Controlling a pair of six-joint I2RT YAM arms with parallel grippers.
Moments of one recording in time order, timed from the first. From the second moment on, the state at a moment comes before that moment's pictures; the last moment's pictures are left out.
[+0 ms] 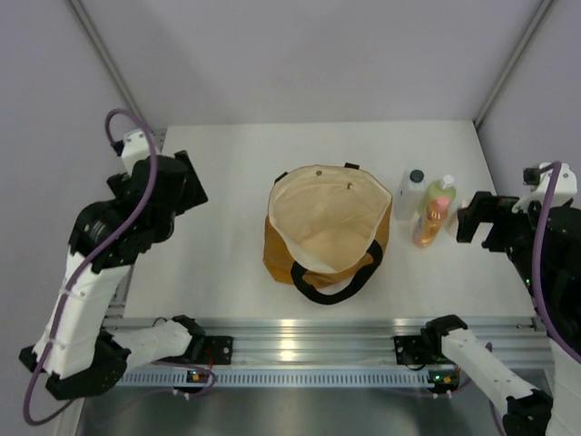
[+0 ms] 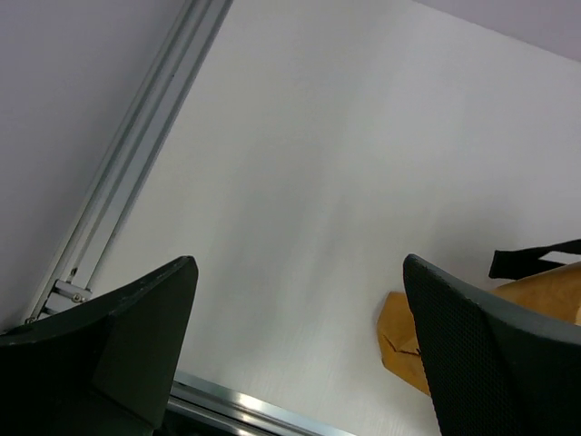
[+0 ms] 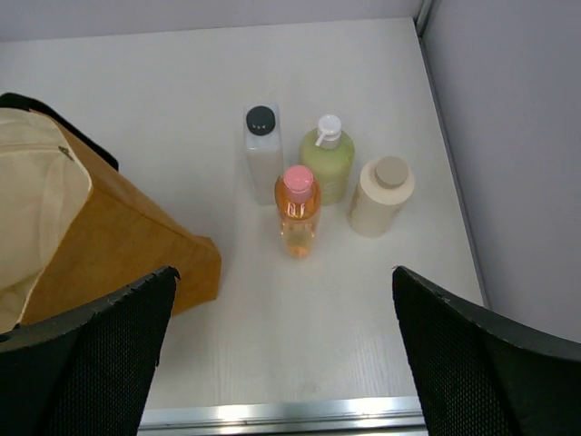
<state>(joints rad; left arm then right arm) -0.61 1.14 1.77 -1.34 -0.77 -0.65 0.27 0.74 1.58 -1.18 0.29 0.12</state>
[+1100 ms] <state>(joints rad) -0.61 0.88 1.40 -1.23 -0.76 -0.59 0.31 0.58 1.39 -1.26 0.48 0.13</state>
